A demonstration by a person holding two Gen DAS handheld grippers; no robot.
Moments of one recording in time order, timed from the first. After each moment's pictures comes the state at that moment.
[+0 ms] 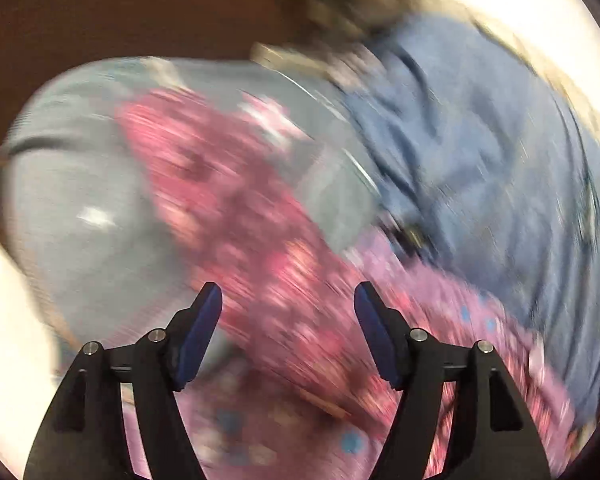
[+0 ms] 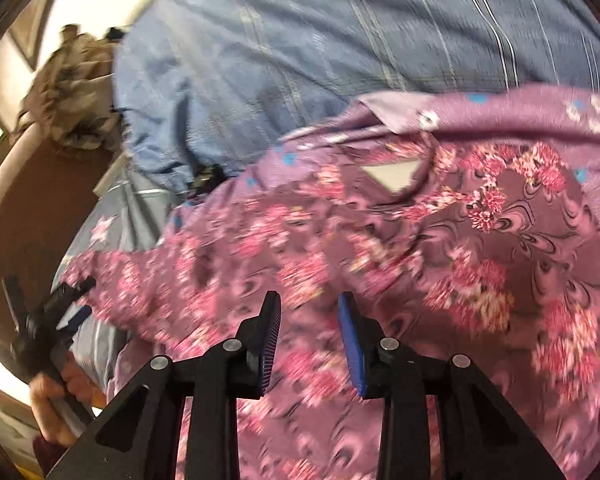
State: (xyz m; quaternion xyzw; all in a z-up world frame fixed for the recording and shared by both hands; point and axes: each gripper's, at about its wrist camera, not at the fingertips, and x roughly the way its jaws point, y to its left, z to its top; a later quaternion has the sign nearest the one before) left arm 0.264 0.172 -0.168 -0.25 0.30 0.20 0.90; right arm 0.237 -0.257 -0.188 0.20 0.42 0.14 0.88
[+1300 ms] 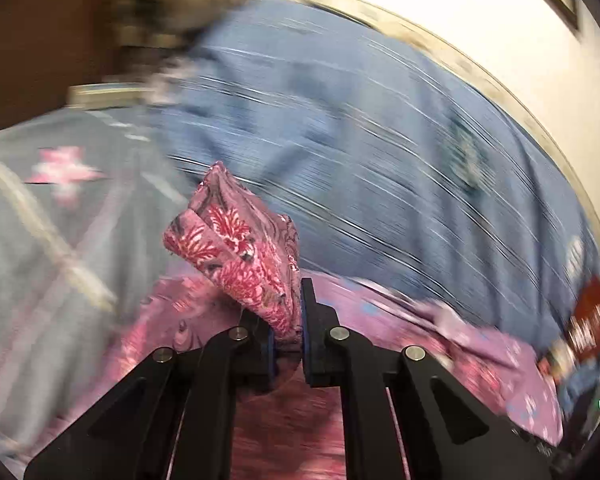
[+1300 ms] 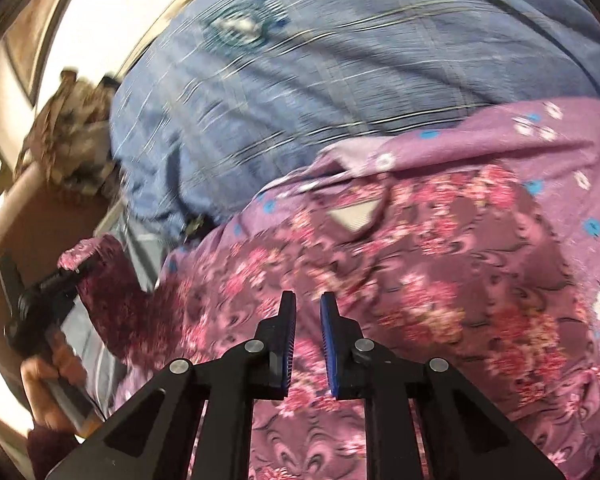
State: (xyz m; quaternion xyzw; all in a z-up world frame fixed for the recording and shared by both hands) left arm 0.323 0.042 -0.130 -0.16 0.28 -0.07 0.94; right arm 0.236 -0.316 -0.189 0.26 0.36 0.07 0.89
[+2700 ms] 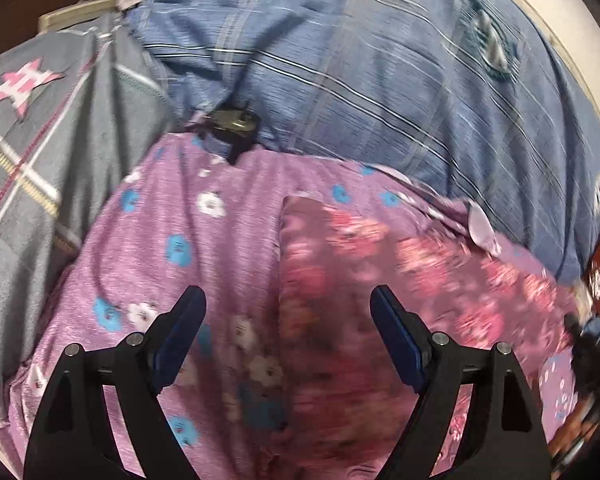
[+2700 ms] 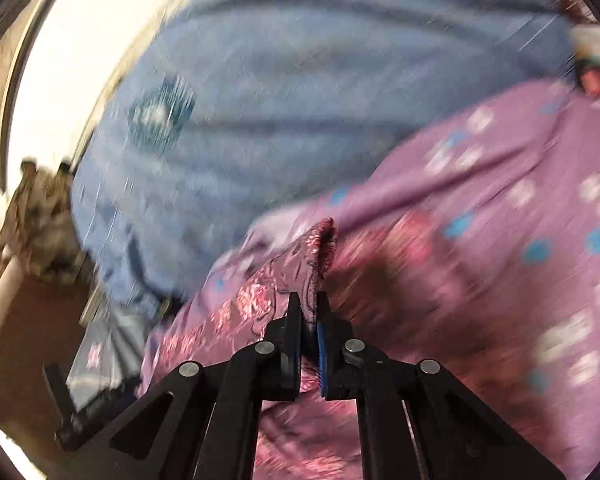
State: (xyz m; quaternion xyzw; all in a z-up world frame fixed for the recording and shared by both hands) left arm 0.342 0.008 -0.190 -0.13 0.43 -0.06 0.89; right arm 0.236 -0.400 -0.176 0.32 0.30 -0.04 0.90
